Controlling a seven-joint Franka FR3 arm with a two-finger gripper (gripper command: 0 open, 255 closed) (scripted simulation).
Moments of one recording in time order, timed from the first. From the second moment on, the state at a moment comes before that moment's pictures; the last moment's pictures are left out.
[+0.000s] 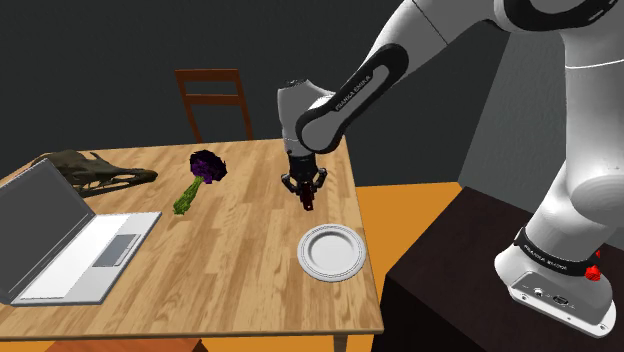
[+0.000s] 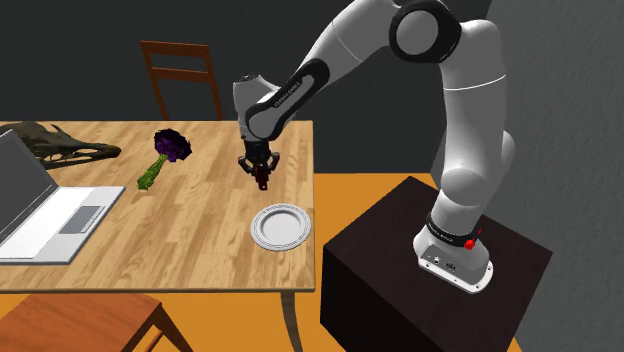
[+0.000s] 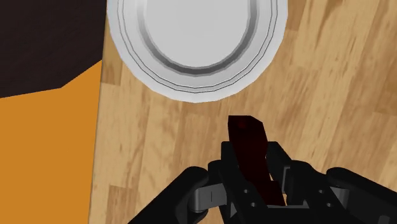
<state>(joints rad) 0.10 0.42 0.35 -1.98 -0.14 2.34 1.08</state>
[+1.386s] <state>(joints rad) 0.19 0.31 0.40 -2.36 -0.15 2.61 1.26</state>
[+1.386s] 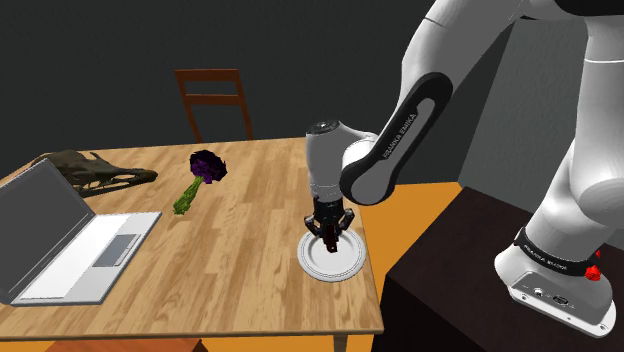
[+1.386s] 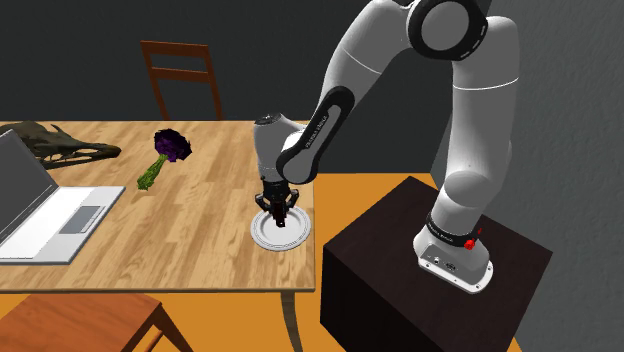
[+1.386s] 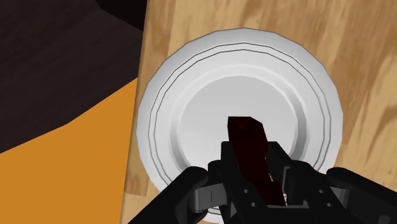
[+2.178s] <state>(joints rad) 0.19 0.34 0.38 -2.36 -0.17 2.64 1.27</state>
